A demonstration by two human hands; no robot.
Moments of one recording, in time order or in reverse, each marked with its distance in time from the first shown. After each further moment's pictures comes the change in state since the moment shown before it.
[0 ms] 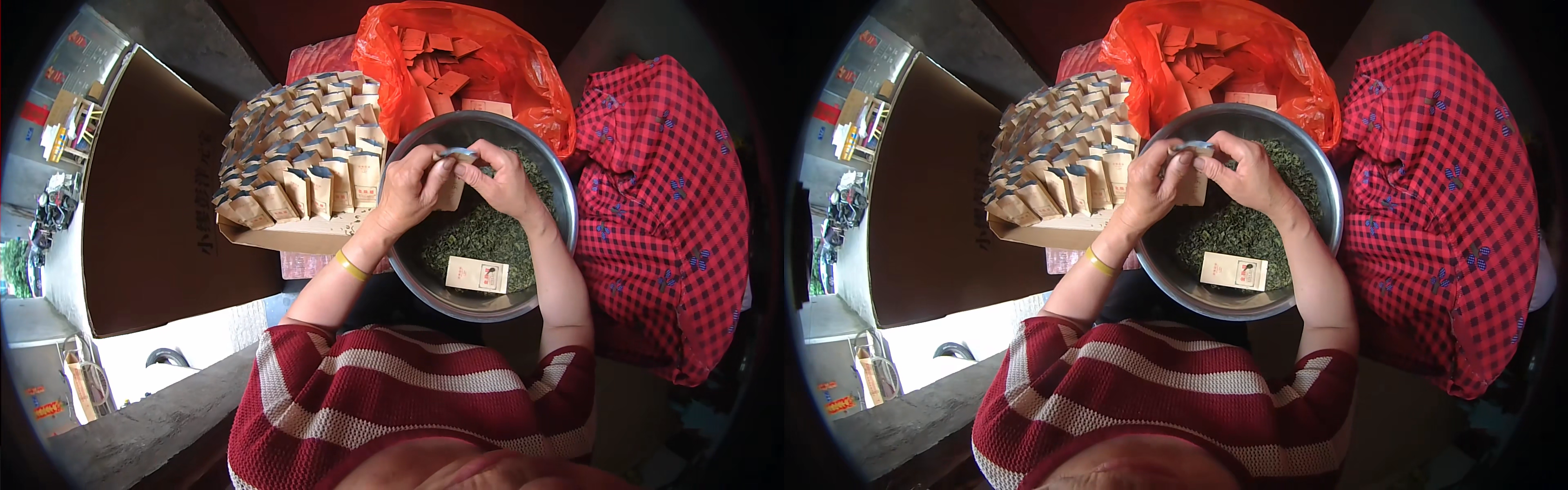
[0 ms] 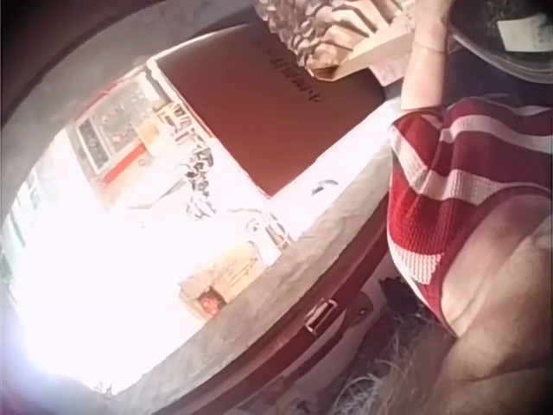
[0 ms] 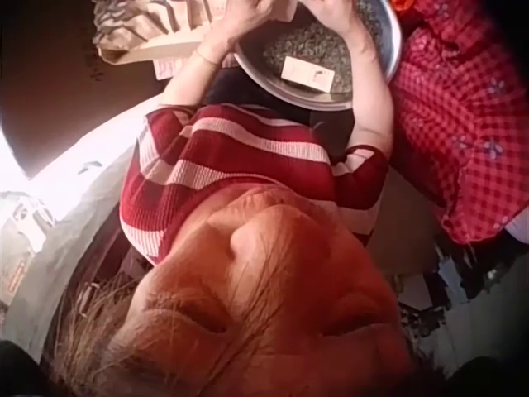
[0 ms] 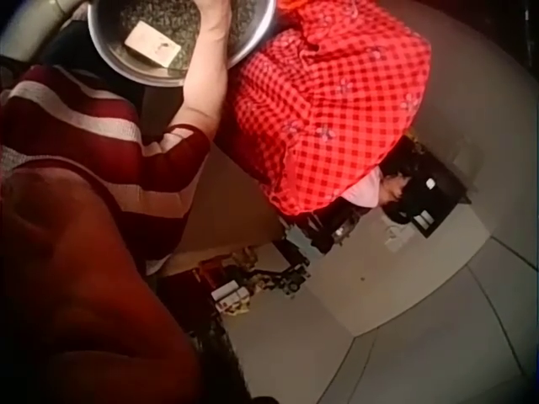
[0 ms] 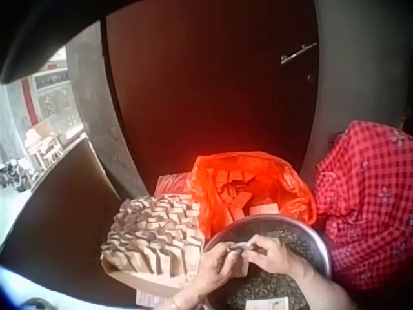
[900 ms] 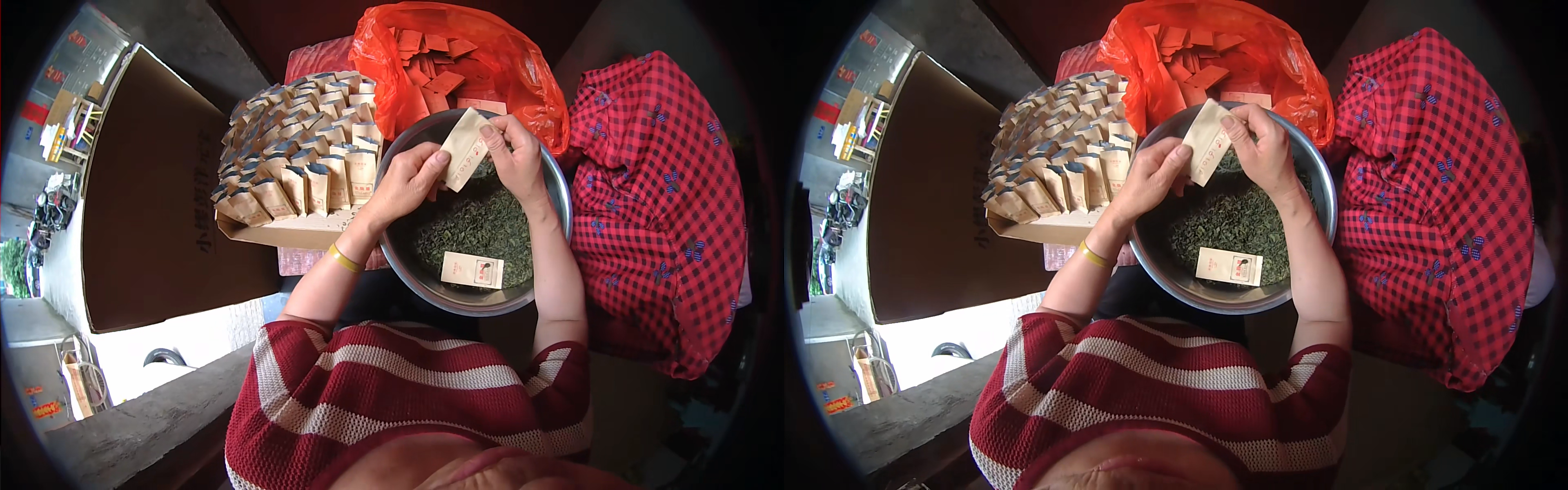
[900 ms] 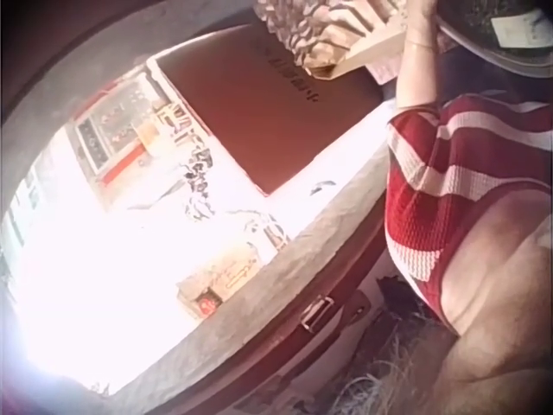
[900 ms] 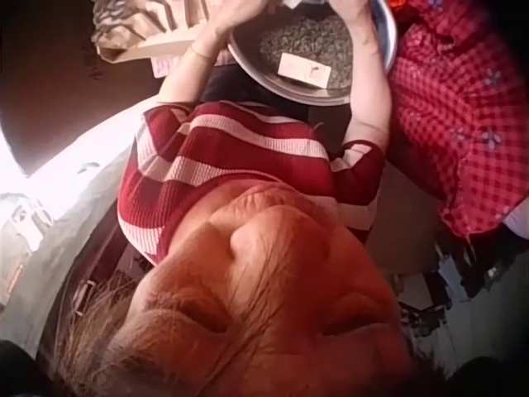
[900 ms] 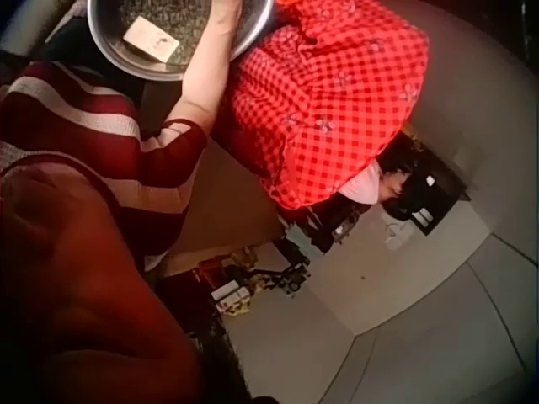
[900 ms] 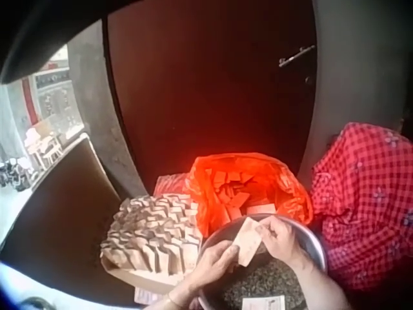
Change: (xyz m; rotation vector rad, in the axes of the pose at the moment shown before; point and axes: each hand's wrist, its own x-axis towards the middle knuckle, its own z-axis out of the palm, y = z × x) left_hand 0.003 -0.001 -0.006 -0.445 -0.349 -0.475; right_hand 0.002 0.013 -0.013 -0.023 0.369 0.004
